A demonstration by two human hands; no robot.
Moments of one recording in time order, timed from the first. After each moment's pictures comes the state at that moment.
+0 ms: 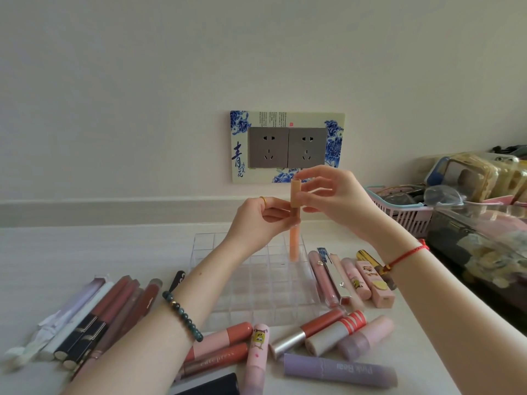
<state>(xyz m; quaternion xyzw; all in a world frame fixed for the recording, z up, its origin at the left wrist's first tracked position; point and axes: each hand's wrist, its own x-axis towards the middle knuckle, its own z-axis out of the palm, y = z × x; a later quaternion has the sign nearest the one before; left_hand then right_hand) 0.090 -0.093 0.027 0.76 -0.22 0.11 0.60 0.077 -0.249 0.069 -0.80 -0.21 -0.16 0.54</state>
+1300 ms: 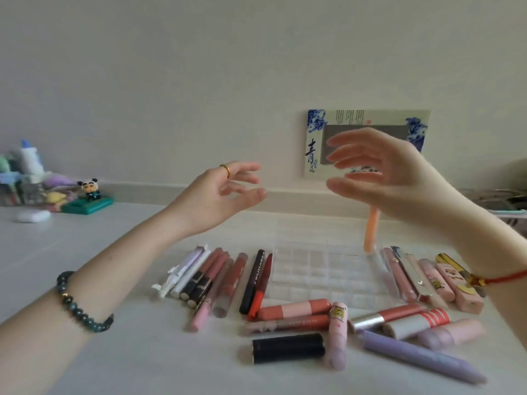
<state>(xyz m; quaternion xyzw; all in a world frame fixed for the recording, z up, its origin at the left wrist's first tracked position) -0.008 0.062 0.079 0.87 -0.19 0.18 0.43 0.000 -0.189 0.108 -0.79 -0.37 -0.19 0.44</state>
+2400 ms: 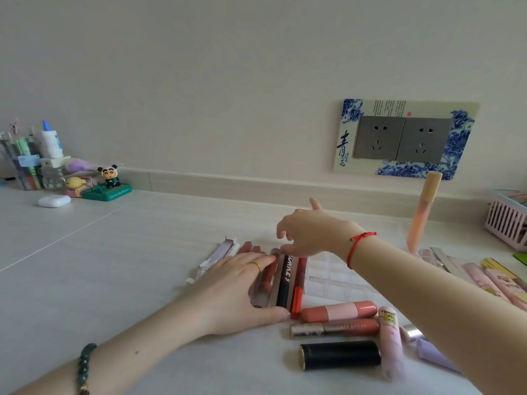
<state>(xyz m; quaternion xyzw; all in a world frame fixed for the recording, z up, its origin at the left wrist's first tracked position) -0.040 0.090 -0.028 0.98 -0.12 0.09 0.12 0.075 -0.051 0.027 -0.92 -0.37 -0.03 -0.12</state>
